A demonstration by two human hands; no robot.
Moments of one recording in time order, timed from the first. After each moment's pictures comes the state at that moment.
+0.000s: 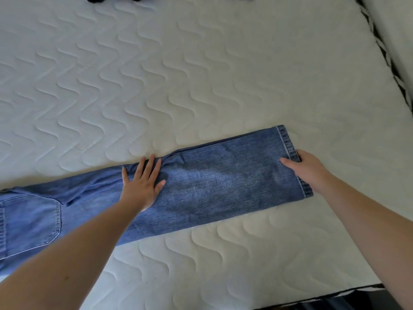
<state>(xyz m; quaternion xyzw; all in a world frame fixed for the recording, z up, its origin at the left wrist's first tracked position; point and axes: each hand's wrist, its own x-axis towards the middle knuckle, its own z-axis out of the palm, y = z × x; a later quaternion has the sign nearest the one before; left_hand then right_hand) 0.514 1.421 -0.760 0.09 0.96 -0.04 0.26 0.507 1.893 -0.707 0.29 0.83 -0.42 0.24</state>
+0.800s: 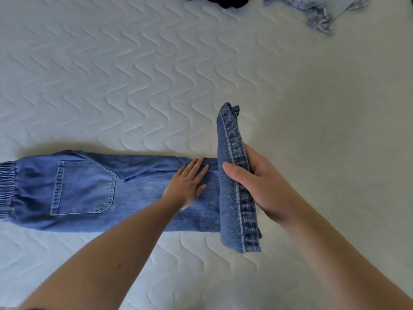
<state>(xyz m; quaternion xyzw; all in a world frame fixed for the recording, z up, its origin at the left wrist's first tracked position) 0.529 1.382 -0.750 0.16 0.96 0.05 0.23 0.500 1.586 -0.521 -0.04 0.69 -0.64 0.32</state>
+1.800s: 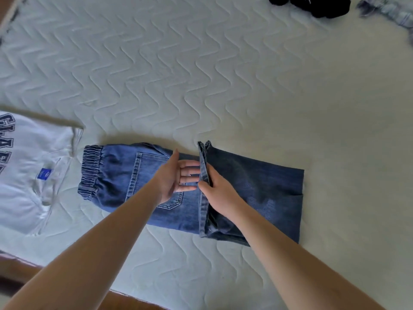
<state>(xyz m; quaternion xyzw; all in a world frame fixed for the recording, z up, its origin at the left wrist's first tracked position) 0.539 1.170 -0.659 -0.38 0.51 0.72 0.27 0.520 1.339 -0.633 -0.09 0.77 -0.48 0.42</state>
